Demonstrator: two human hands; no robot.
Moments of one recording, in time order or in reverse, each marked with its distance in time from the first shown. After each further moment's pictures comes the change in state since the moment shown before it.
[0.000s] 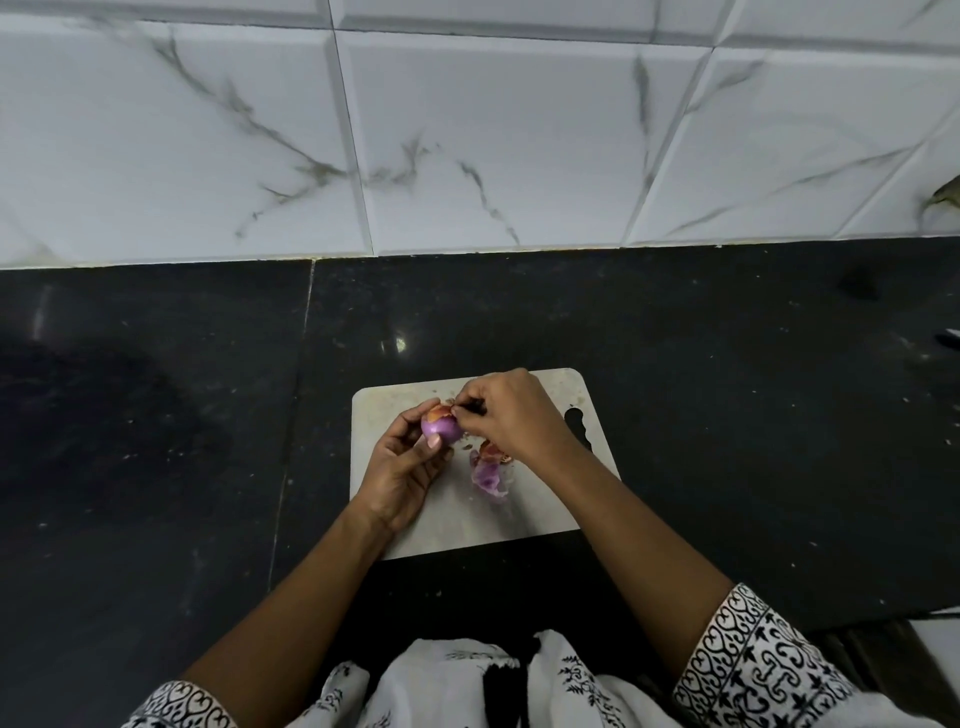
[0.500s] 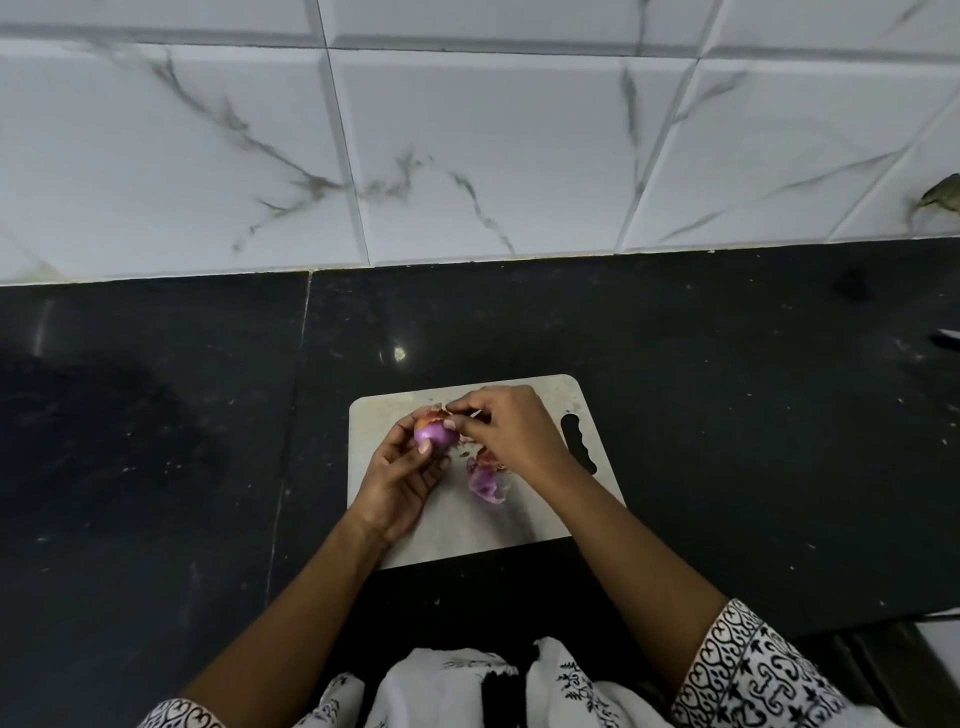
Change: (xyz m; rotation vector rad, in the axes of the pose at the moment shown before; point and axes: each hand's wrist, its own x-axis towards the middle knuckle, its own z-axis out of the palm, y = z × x) left_hand -0.002 0.001 -0.001 -0.022 -0.027 -0.021; right_hand -0.008 0.006 0.008 0.176 0.069 0.086
